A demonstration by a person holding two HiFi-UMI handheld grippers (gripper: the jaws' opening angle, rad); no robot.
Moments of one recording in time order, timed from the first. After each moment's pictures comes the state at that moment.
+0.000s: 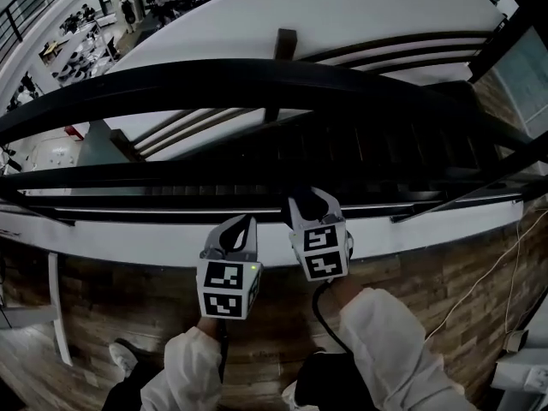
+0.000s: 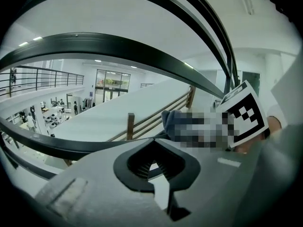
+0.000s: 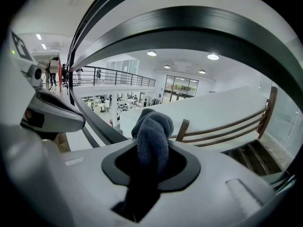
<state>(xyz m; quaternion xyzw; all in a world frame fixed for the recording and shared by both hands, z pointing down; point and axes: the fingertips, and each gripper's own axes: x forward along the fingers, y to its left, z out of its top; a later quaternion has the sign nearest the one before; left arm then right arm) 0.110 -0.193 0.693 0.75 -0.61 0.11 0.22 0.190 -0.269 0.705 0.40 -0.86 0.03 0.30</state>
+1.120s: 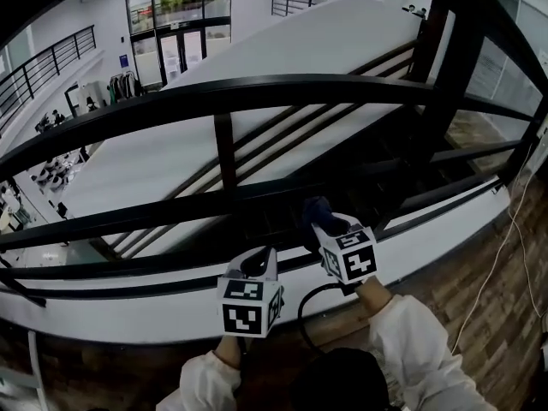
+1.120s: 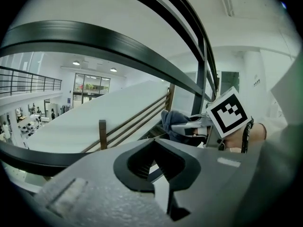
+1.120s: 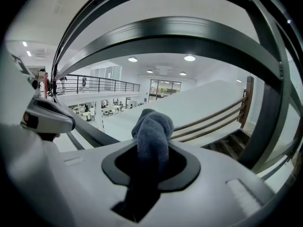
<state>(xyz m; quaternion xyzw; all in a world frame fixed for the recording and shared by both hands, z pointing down) 0.371 -0.276 0.684 0.83 -0.53 0.10 0.17 0.480 -0.360 0.697 0.48 -0.84 0.05 0.25</state>
